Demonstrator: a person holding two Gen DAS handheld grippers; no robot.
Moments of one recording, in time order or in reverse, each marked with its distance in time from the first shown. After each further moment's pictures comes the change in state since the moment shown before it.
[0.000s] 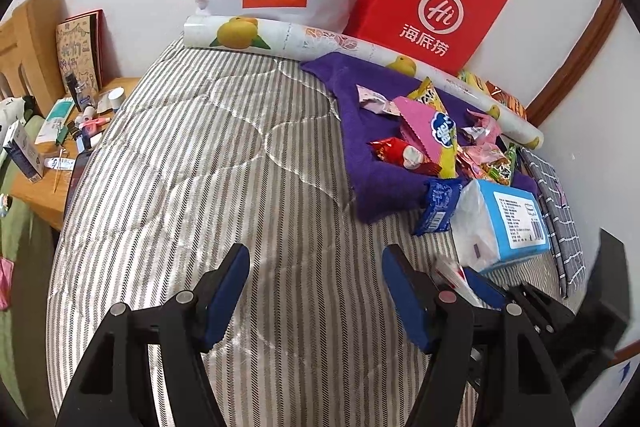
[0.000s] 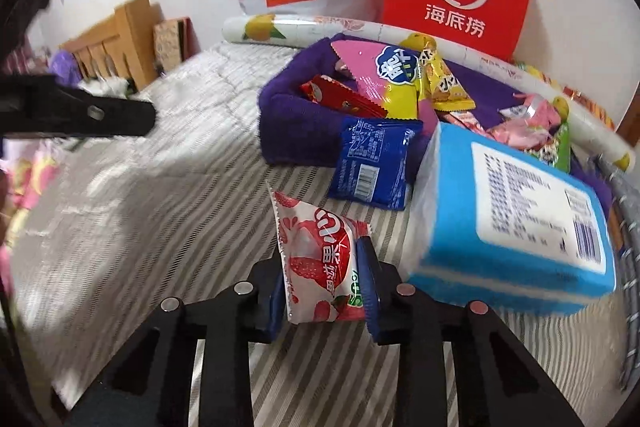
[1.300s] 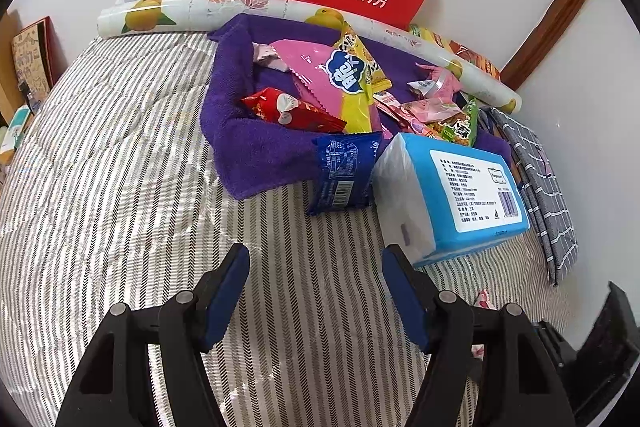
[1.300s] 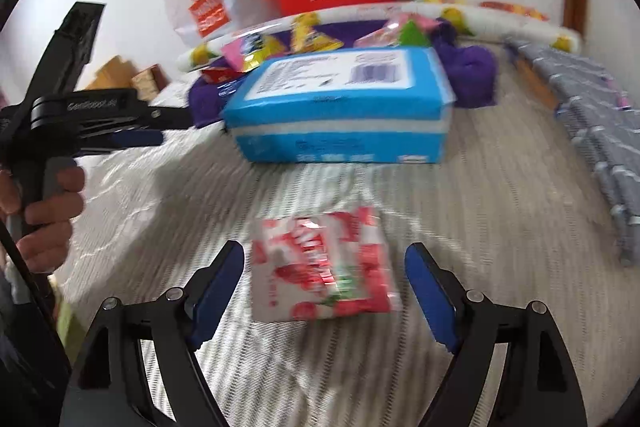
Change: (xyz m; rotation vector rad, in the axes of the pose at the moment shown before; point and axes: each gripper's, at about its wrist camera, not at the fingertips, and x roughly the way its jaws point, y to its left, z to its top) left arm 0.043 -0.091 -0.017 0.075 0.061 -0.054; right arm -0.069 -0.113 -0.088 0.251 -0.002 0.079
